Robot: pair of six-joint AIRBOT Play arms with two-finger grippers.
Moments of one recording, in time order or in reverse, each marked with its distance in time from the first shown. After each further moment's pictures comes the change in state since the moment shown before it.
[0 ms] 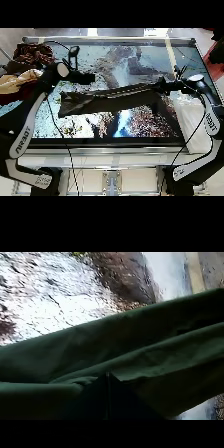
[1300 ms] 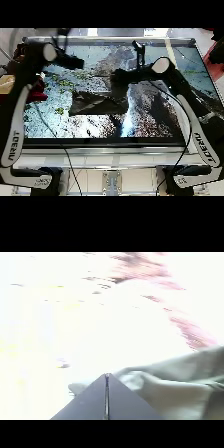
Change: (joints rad) left arm 0.087 0.161 0.270 0.374 -0.246 0.001; right arm 0.666 0.173 0.134 -0.200 -0.262 0.285
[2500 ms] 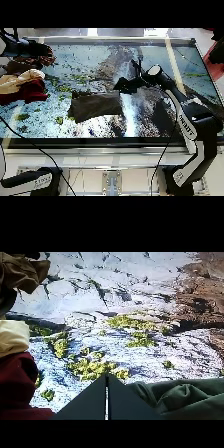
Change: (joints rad) left arm 0.152 0.159 0.005 0.056 -0.041 -0.004; right arm -0.215 -0.267 0.029 0.089 0.194 -0.080
